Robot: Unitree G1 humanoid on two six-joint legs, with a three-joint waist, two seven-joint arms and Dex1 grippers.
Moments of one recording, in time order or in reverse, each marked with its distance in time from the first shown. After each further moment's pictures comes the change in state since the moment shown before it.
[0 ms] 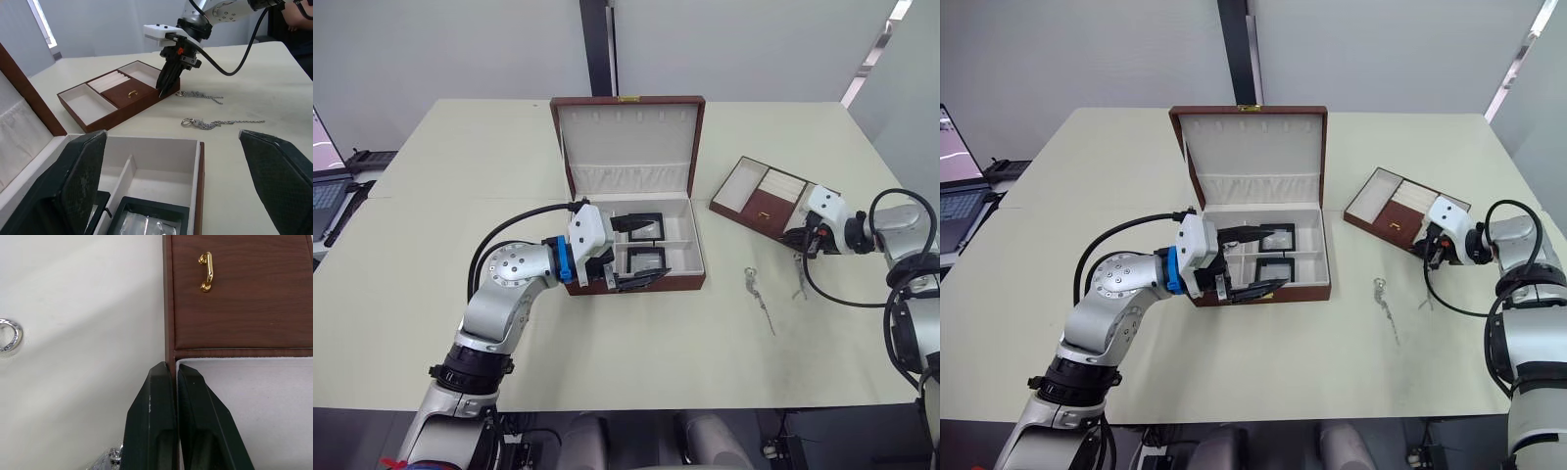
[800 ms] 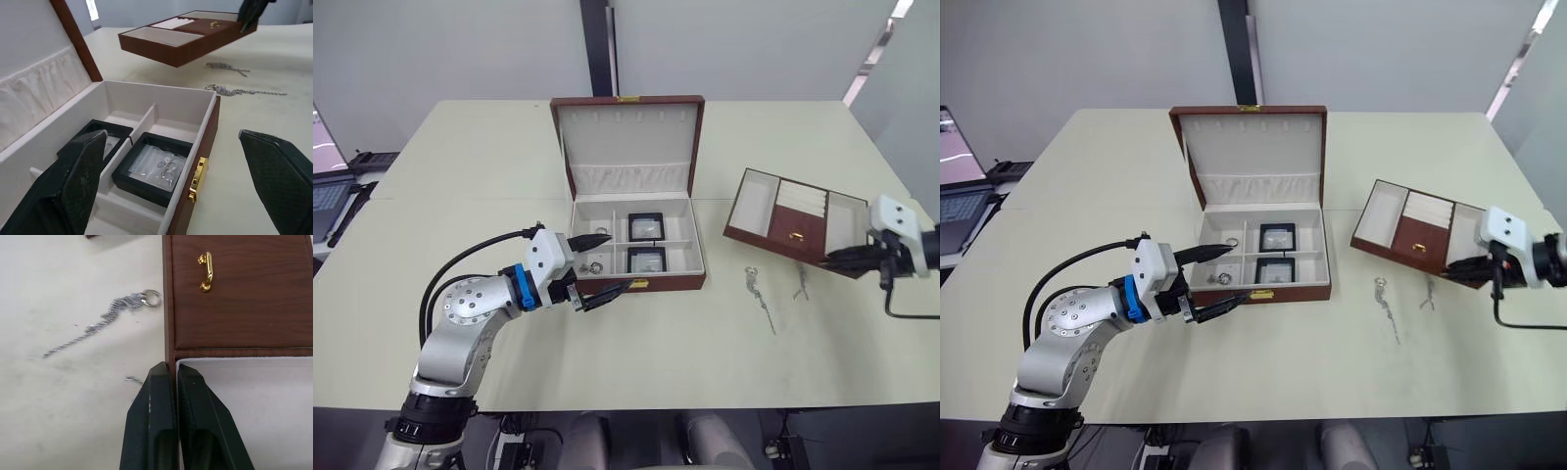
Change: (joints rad) left arm 0.269 0.077 0.167 -0.150 -0.034 0.014 0.081; right arm 0.607 -0.344 -0.218 -1.118 0.352 0.504 0.307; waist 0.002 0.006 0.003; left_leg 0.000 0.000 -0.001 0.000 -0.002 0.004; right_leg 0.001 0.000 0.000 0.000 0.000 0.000
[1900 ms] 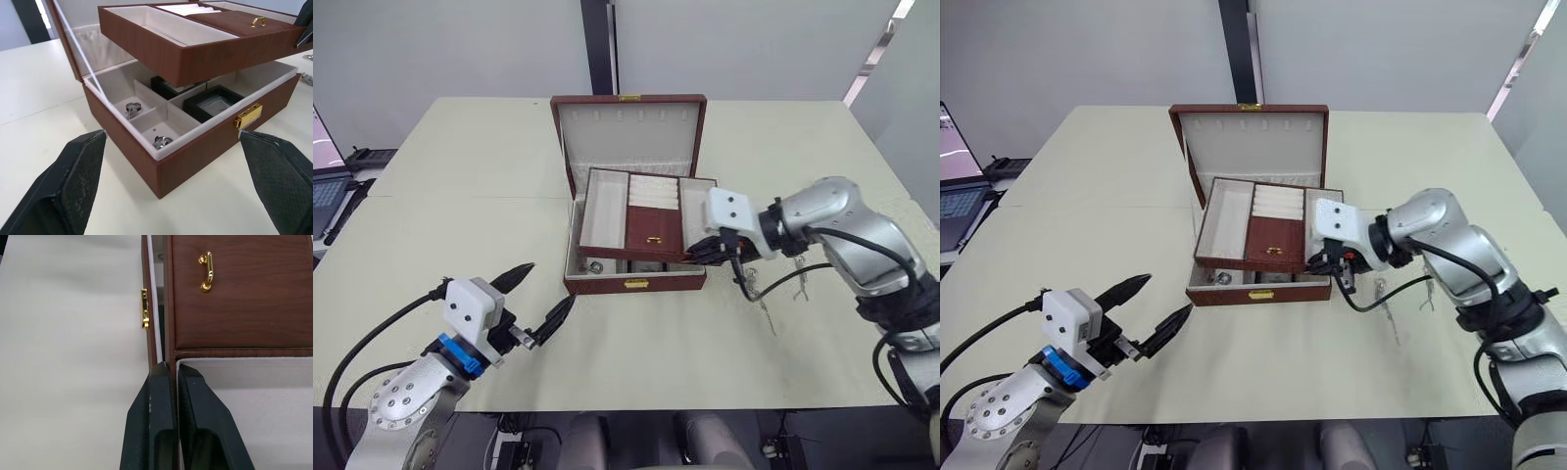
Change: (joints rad) left arm 0.506 -0.066 0.257 -0.333 -0.066 0.052 0.331; right arm -0.441 0.388 0.516 -0.380 0.003 0.429 -0.280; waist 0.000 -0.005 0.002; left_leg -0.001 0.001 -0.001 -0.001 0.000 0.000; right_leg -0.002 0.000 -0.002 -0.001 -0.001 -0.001
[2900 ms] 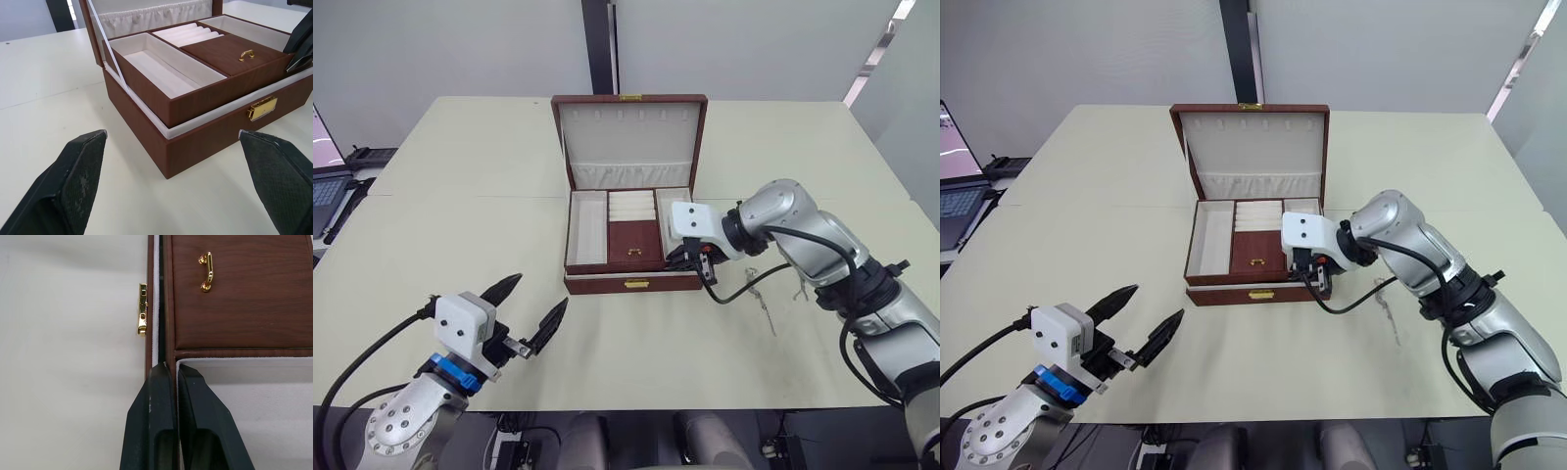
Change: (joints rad) left arm 0.086 -0.048 0.000 -0.039 0.015 -0.032 0.066; right arm -0.067 0.081 0.126 0.153 -0.120 -0.085 0.037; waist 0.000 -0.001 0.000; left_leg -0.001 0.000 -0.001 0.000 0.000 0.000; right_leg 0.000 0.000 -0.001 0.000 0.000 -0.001
